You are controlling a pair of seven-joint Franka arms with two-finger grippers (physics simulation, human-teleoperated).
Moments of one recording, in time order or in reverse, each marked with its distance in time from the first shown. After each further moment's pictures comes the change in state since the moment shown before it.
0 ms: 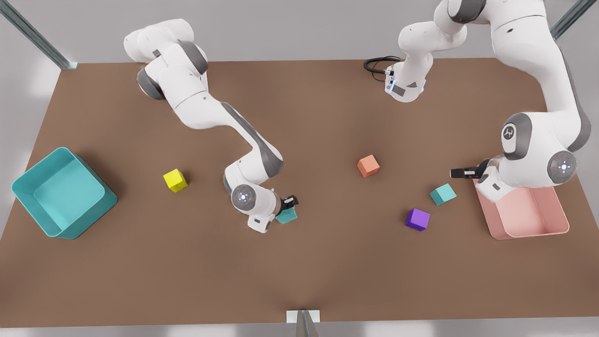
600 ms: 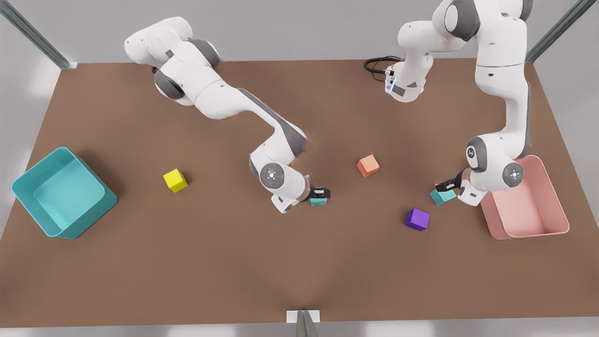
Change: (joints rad) left arm -0.108 0.089 0.202 -0.401 -0.089 0.592 -0.126; right arm 0.026 -0.082 0.021 0.079 0.041 -0.004 0.548
